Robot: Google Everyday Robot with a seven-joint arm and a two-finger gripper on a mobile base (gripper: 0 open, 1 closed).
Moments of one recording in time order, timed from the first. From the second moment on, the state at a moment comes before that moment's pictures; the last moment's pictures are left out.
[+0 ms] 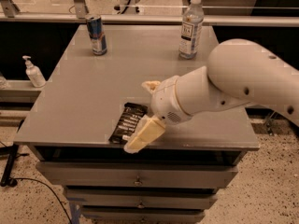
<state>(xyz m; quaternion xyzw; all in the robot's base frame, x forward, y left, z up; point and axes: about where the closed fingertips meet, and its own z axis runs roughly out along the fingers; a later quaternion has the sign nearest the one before) 0.461 0.028 0.851 -0.60 0.68 0.21 0.36</state>
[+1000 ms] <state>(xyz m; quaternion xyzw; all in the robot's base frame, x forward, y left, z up) 0.431 0.061 0.823 -0.59 0.69 0.22 0.35</state>
